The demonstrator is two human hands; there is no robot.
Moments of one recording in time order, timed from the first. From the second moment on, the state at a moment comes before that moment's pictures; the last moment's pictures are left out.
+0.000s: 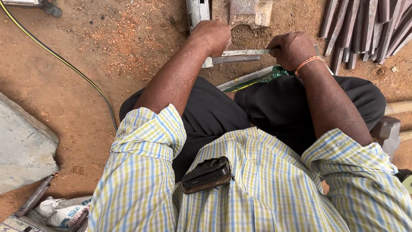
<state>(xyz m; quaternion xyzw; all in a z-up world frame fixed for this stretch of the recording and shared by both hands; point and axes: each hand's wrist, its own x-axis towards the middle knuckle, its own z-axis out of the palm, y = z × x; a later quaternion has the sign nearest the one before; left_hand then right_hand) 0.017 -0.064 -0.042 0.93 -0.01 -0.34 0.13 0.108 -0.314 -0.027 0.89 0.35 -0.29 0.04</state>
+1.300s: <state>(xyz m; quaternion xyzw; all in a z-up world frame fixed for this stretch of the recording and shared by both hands) 0.027 -0.009 -0.023 0.88 0.36 -0.12 0.29 0.088 -0.286 -0.003 0.88 0.46 -0.13 0.02</state>
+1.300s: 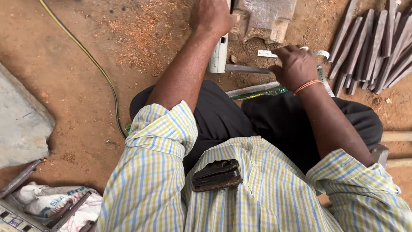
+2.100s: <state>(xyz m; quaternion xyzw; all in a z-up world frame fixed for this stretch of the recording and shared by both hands) 0.028 -0.010 -0.061 0.79 0.43 -0.16 0.41 0.026 -0.218 -0.038 0.81 0.52 -0.28 -0.02</state>
